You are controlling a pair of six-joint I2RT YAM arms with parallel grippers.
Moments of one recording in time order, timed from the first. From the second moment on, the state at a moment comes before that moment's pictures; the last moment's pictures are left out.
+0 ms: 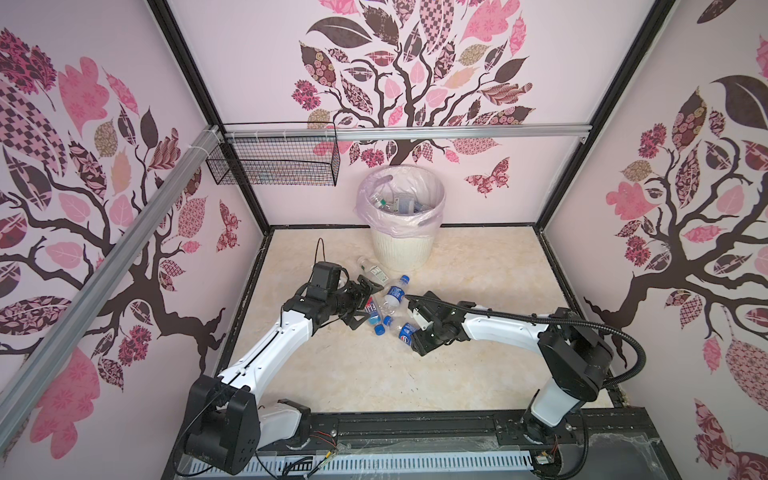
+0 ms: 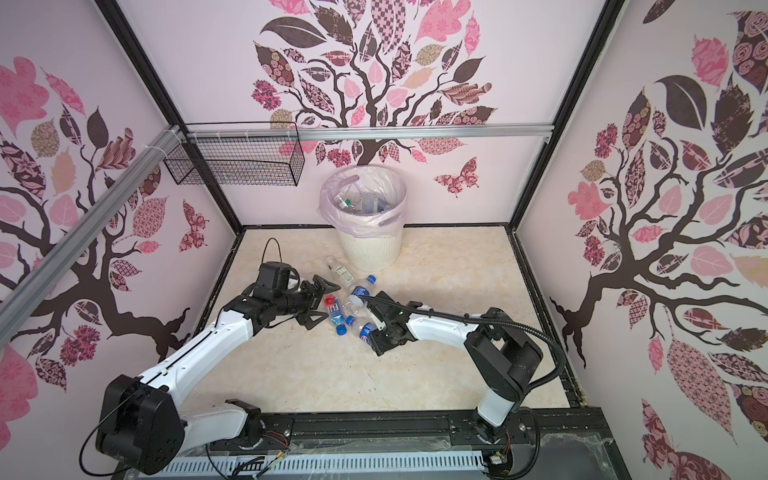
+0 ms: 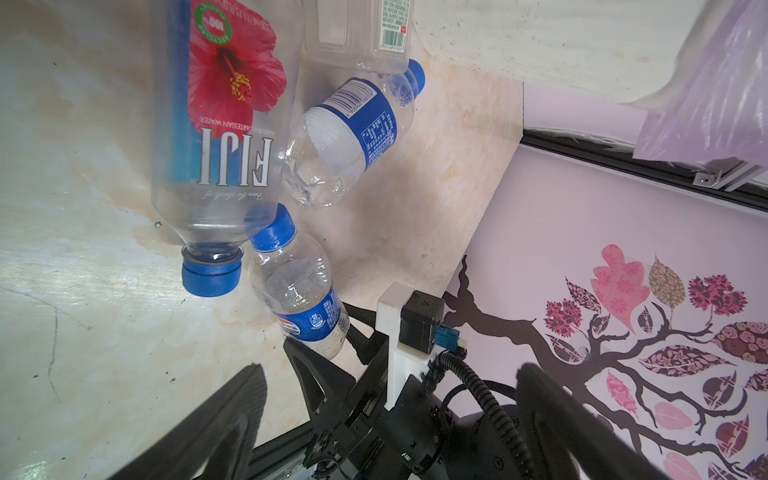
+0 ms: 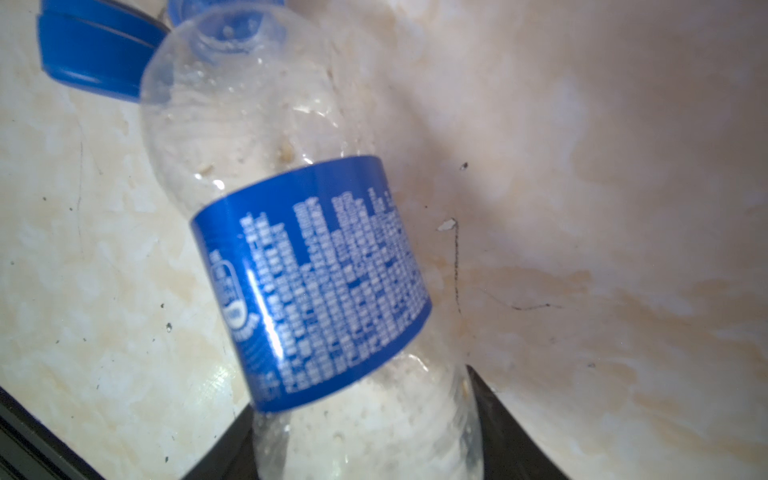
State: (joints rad) left arm -0.34 1.25 0.88 -0.40 0.53 -1.26; right arm 0.83 1.68 0.98 -0.49 -0.10 0.31
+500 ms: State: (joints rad) left arm -0.34 1.25 0.88 -0.40 0.53 -1.30; right arm 0.83 1.65 1.06 -0.59 -0.08 0.32
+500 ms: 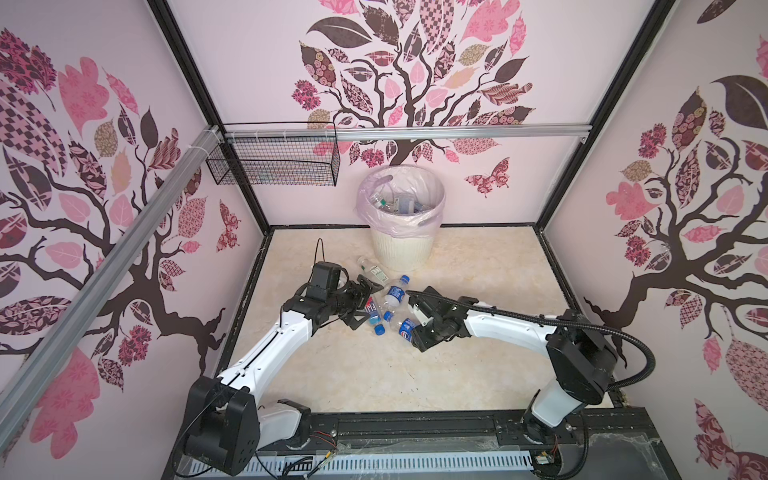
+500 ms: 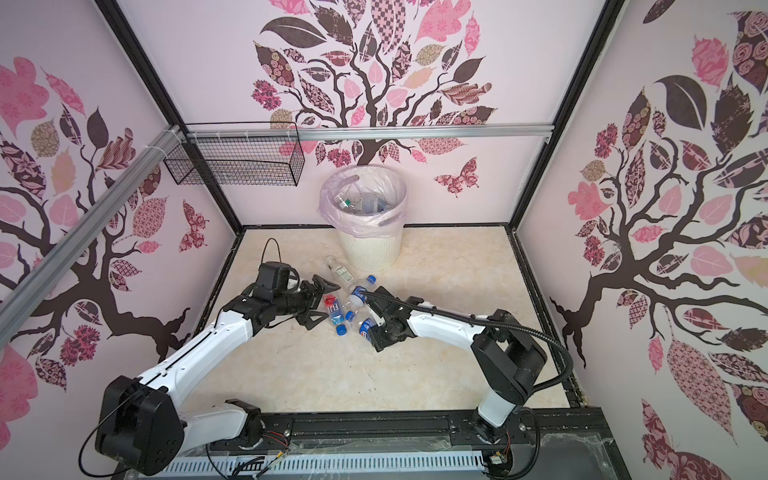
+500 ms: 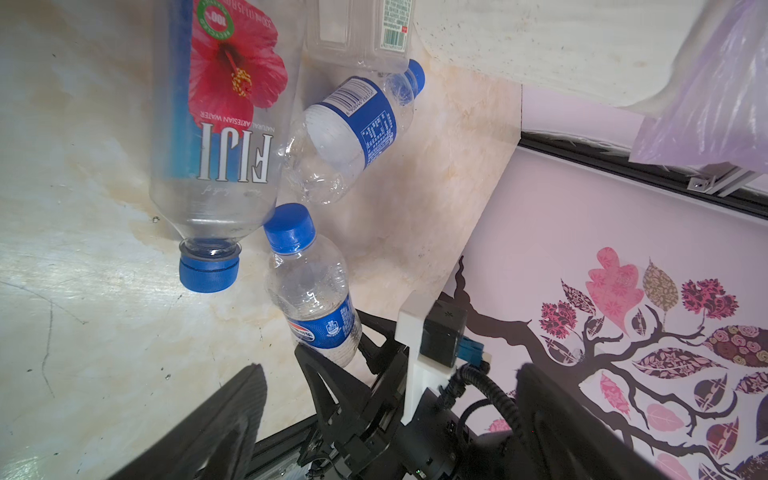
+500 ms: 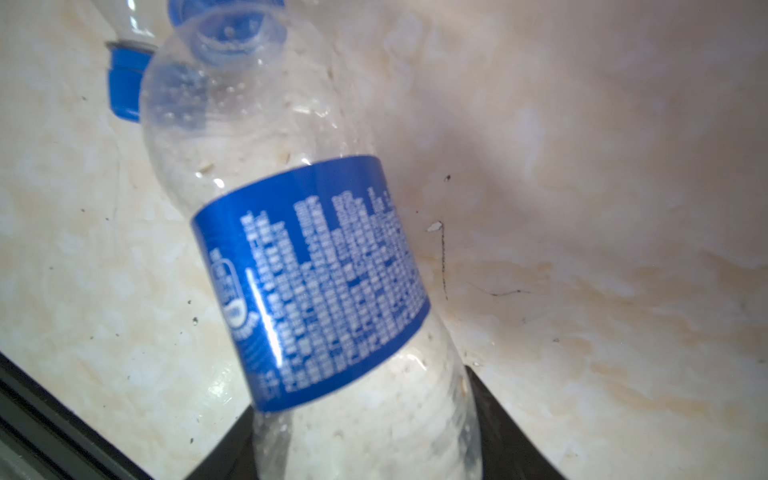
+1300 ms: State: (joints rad) left arm -0.38 1.31 1.15 -0.43 0.36 -1.30; right arm 0.83 1.64 1.49 -0.72 -0.08 0.39
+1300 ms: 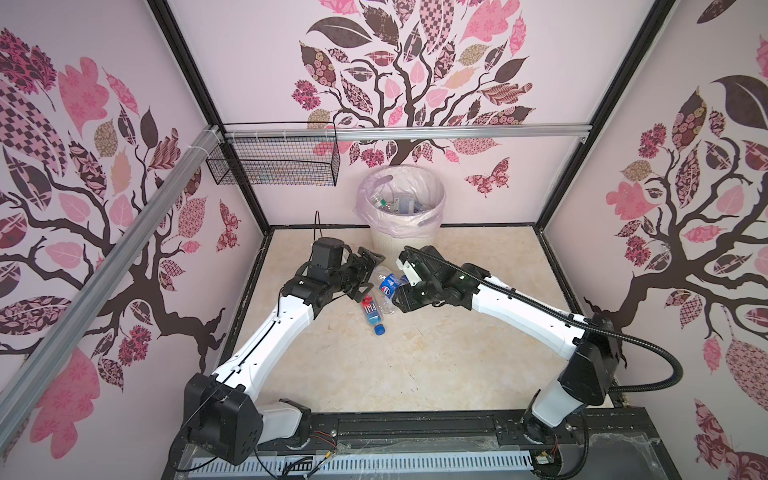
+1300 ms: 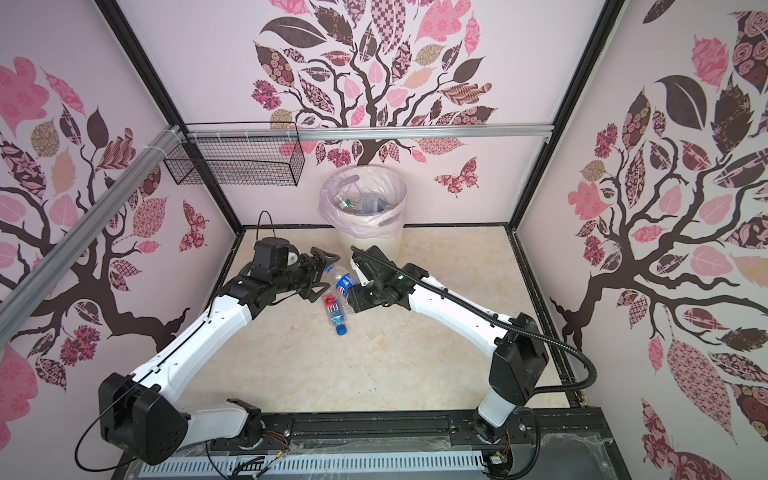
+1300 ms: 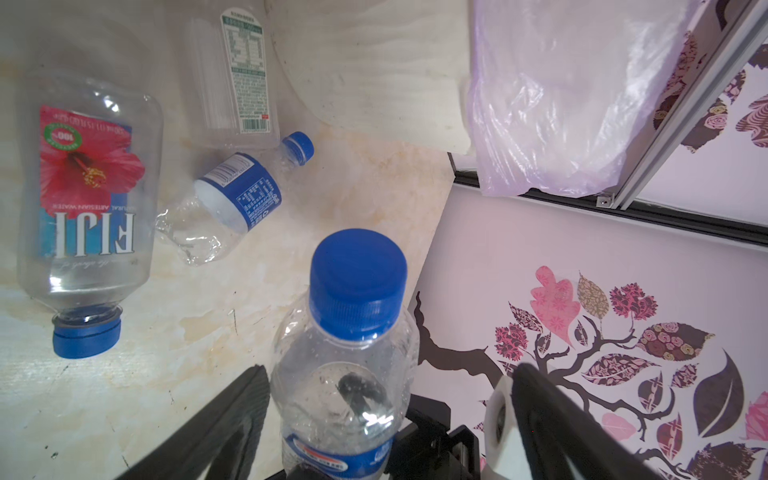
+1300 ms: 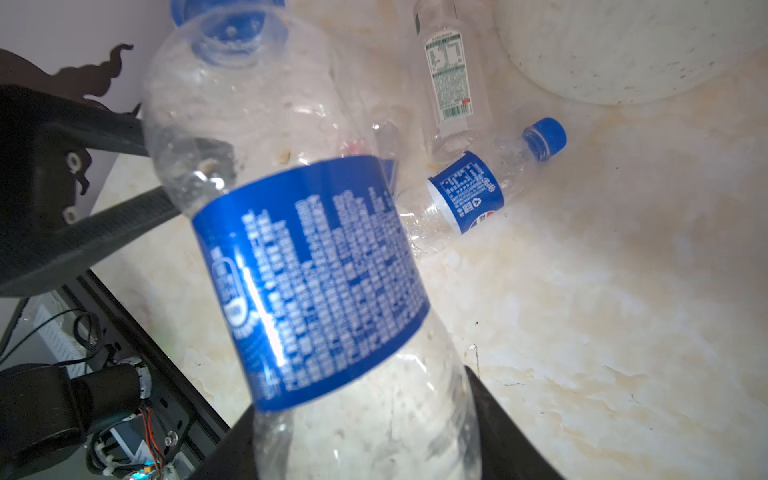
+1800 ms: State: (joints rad) left arm -0.41 1.31 1.17 -0.46 0.25 -1.21; right arm 0.83 1.64 1.57 -0.74 -0.12 0.42
